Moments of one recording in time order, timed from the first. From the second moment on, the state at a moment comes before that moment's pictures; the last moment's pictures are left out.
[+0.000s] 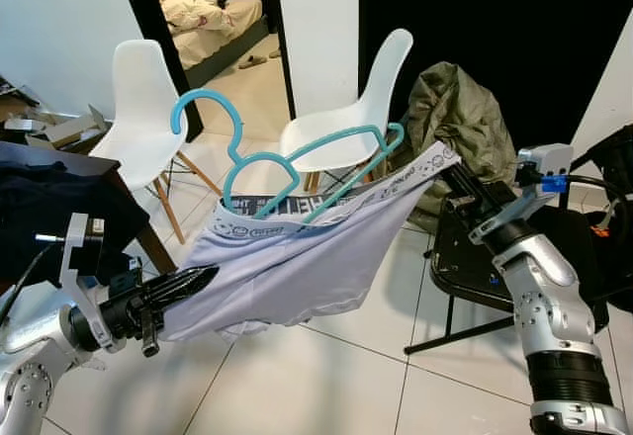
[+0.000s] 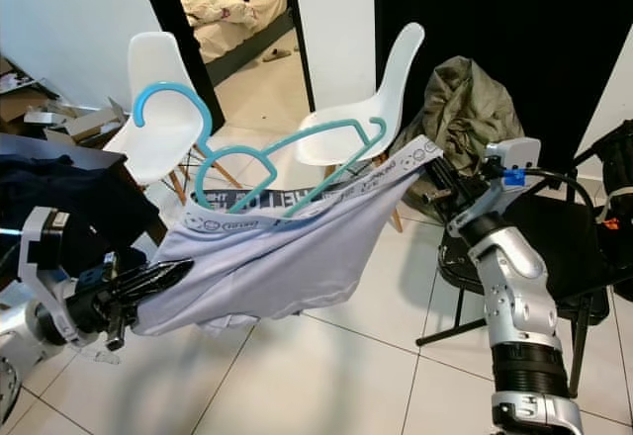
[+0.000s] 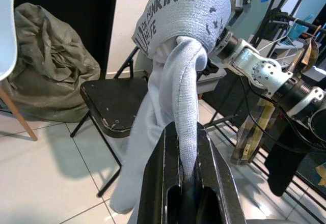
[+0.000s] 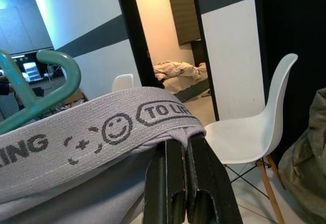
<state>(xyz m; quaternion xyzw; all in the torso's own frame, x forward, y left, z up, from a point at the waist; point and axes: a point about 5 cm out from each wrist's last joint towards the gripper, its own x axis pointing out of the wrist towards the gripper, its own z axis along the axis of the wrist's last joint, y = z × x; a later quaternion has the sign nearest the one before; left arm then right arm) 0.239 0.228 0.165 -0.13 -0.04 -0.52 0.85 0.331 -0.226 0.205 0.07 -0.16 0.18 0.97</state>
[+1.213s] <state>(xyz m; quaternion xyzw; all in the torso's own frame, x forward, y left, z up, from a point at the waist) 0.231 0.215 0.161 -0.13 -0.02 -0.54 0.83 0.316 -0.234 0.236 0.03 -0.19 0.29 0.94</state>
